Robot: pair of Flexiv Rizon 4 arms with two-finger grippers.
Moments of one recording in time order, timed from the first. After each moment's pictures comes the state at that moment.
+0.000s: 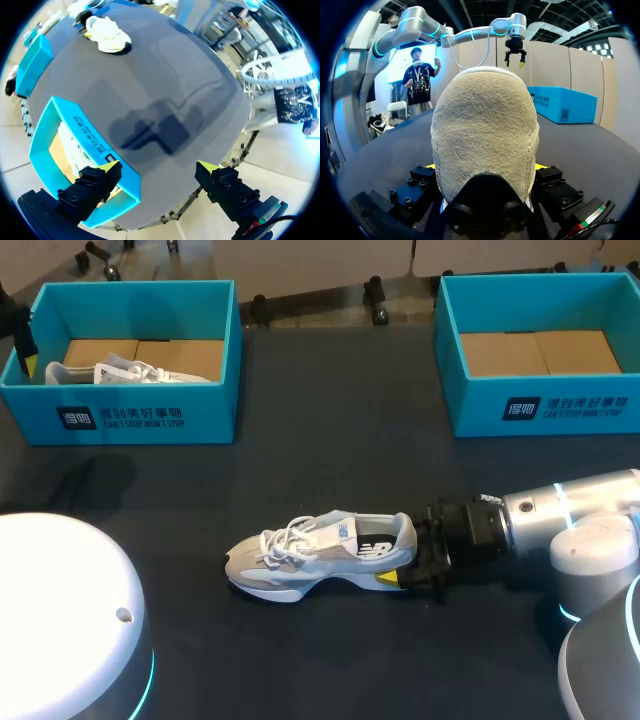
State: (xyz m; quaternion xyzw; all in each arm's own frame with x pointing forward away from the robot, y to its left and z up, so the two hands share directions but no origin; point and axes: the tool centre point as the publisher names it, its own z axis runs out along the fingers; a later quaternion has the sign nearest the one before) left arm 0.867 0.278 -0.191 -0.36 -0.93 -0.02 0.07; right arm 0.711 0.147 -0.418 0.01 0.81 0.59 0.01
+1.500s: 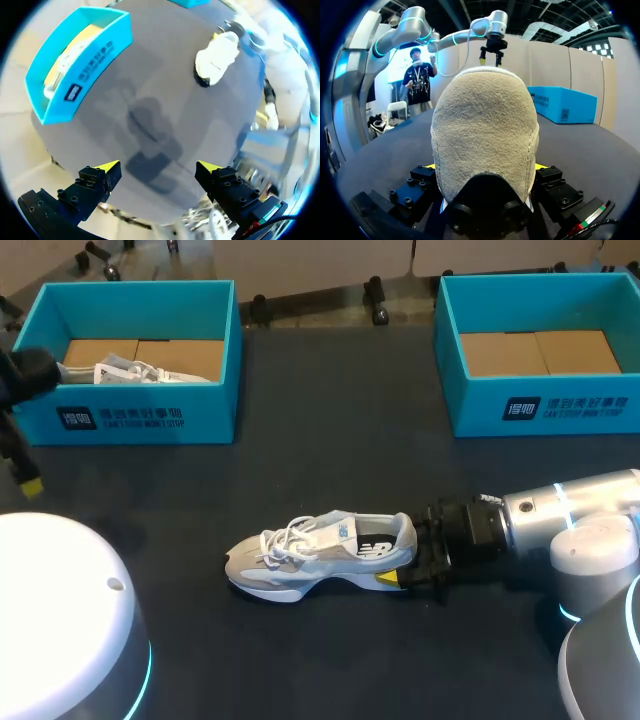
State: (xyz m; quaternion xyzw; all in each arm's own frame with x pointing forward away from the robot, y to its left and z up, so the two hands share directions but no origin) left arm 0.708 0.209 -0.217 0.35 -0.93 -0.02 0.07; right arm 0.711 0.147 -0.418 0.01 0.81 0.59 0.01
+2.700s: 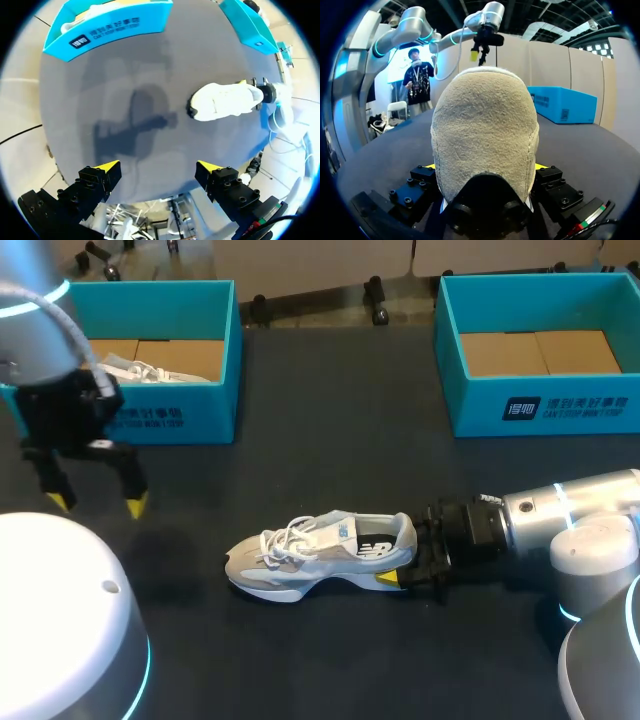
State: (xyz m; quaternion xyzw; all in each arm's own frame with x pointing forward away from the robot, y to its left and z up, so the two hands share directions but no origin) left arm 0.654 0.089 -0.223 0.62 -0.77 -0.04 0.11; right arm 0.711 0.147 -0.418 0.01 0.81 0.59 0.01
